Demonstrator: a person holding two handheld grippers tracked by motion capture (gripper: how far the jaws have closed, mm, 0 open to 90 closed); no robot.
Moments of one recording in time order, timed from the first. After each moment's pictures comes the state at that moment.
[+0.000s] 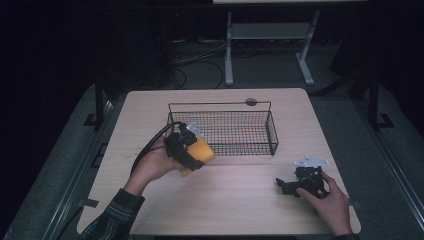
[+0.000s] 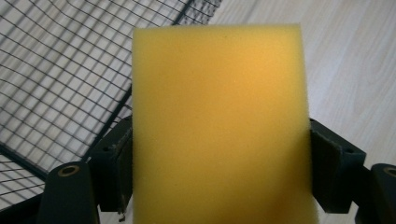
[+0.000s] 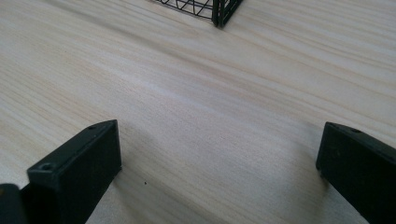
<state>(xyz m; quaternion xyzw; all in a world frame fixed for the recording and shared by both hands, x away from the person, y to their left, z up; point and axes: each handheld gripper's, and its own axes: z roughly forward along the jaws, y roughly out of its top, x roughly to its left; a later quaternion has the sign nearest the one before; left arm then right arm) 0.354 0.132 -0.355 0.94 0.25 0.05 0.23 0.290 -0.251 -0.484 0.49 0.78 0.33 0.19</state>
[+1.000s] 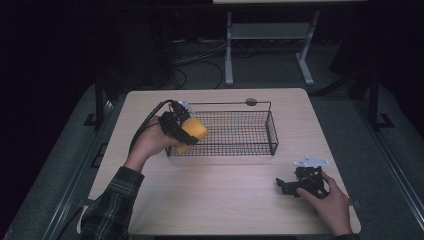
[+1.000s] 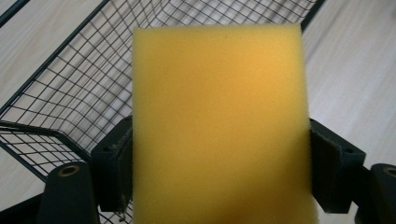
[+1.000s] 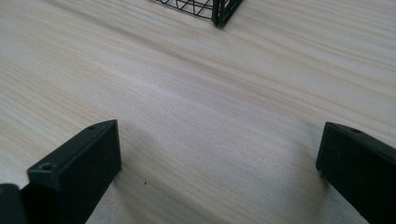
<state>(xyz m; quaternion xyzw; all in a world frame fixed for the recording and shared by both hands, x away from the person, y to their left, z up) 0.415 0.151 -0.339 0.92 0.30 0.07 0.23 0.290 -0.251 -0.484 0.49 0.78 0.33 0.19</state>
